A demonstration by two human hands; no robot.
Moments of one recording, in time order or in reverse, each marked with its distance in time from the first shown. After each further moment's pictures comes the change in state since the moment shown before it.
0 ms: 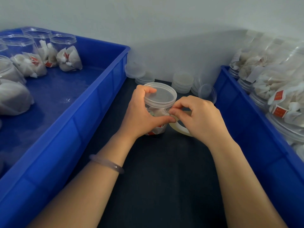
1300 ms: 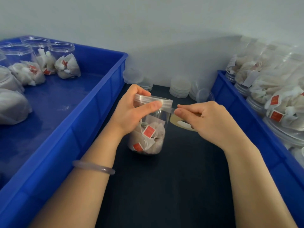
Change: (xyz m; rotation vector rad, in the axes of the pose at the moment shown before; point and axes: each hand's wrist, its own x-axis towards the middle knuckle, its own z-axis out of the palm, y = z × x) left_hand 0.018 0.012 -0.032 -0.238 -0.149 -0.130; right_hand 0.000 0.000 -0.023 0.069 -0.120 0.183
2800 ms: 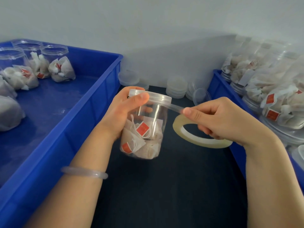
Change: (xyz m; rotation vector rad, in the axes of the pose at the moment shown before) left_hand -0.001 0.007 -0.004 -0.333 -0.017 -0.153; right_hand -0.012 -0.012 -0.040 0.300 -0.226 0.037
